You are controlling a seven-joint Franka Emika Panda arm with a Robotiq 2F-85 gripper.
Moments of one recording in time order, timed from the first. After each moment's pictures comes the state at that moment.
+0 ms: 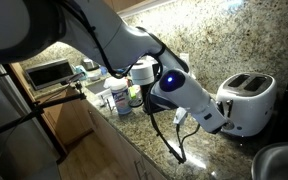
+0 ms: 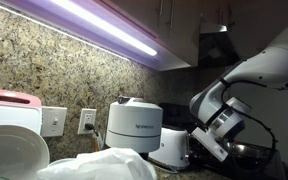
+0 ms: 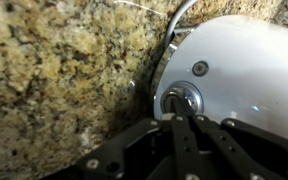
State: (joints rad) arm -0.12 0.88 0.02 -1.60 1.39 3.31 -0.09
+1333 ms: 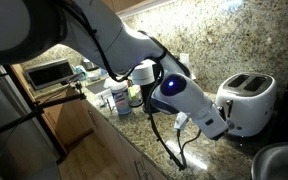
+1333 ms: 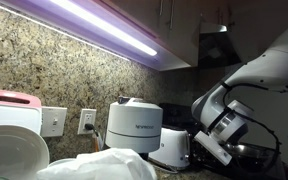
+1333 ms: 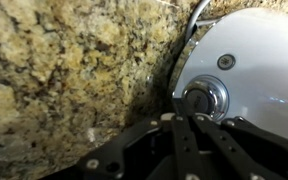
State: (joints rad) arm -0.12 0.89 0.00 -1.62 1.38 3.31 -0.09
